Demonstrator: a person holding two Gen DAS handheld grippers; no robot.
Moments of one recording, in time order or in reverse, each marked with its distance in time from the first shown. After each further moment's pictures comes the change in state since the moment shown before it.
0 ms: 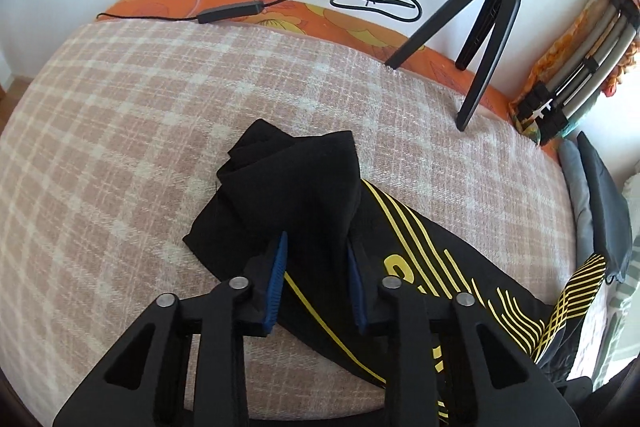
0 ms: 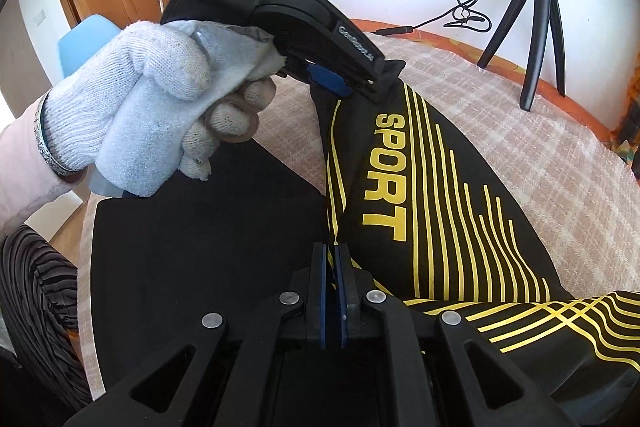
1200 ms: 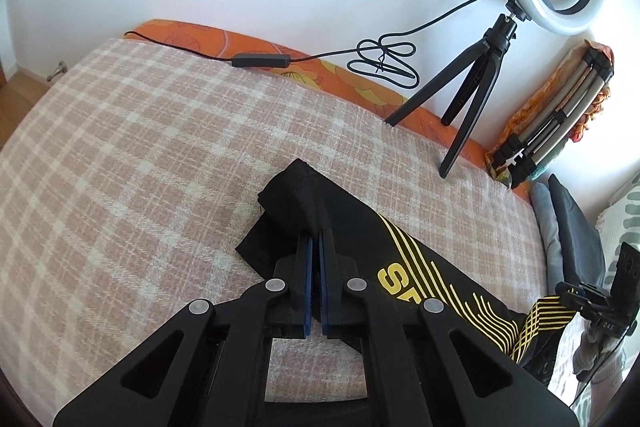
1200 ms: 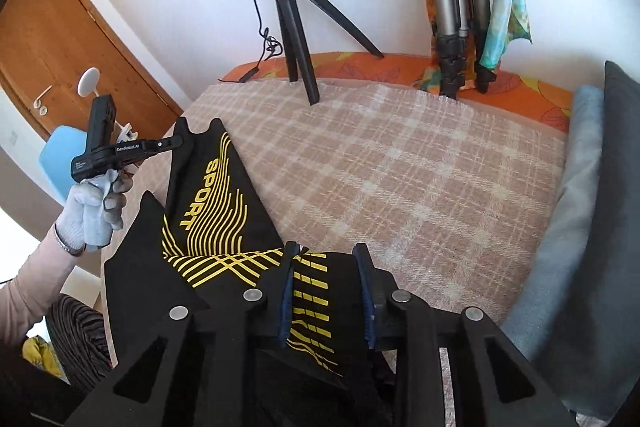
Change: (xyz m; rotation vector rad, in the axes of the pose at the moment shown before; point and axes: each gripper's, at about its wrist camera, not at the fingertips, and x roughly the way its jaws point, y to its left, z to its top) left arm -0.049 0.029 -0.004 -0.055 -0.162 -0.080; right arm -0.123 -0.181 -0.037 0.291 -0.071 -0.014
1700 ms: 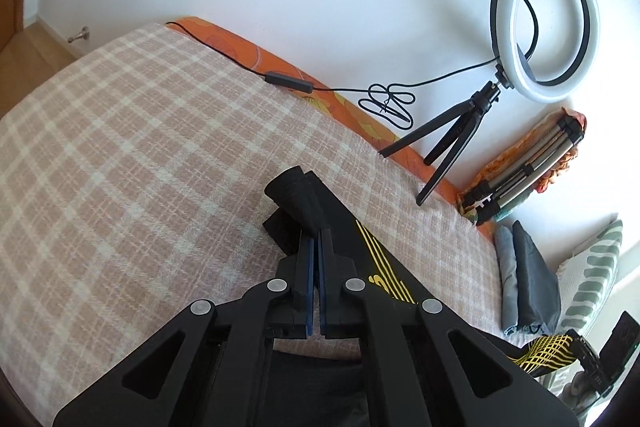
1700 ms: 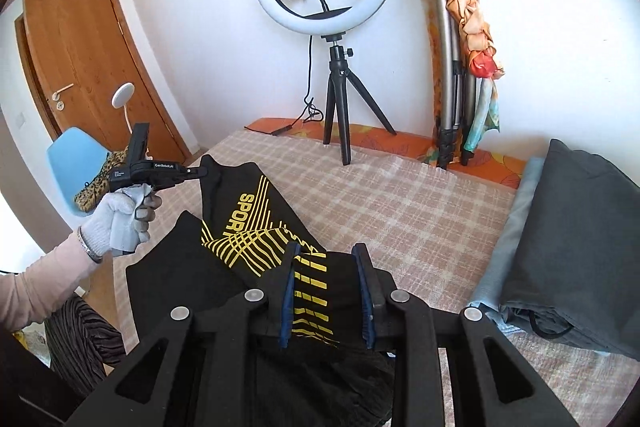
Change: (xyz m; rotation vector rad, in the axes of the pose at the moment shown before) left arm -0.060 0.036 -0.023 -0.184 -0.107 -0.091; right arm -0.105 0.072 -0.038 -0.060 -0.222 -0.068
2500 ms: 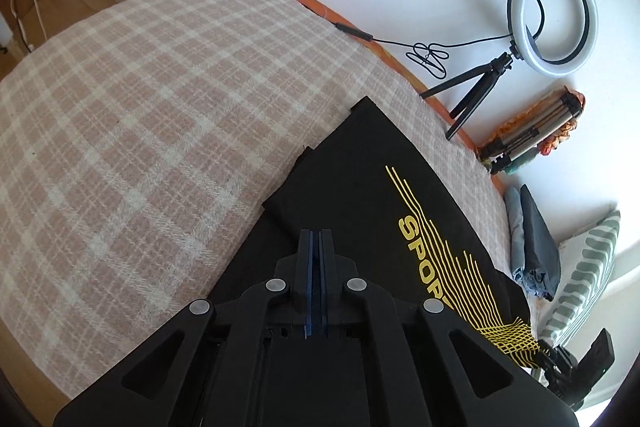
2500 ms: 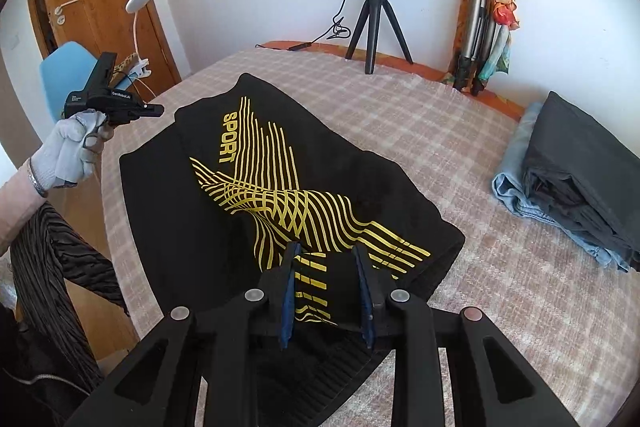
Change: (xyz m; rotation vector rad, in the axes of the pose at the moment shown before) left arm -0.061 0.059 -0.084 -0.113 0.114 0.037; right arm -0.007 0.064 -0.101 -0.144 0.180 -0.113
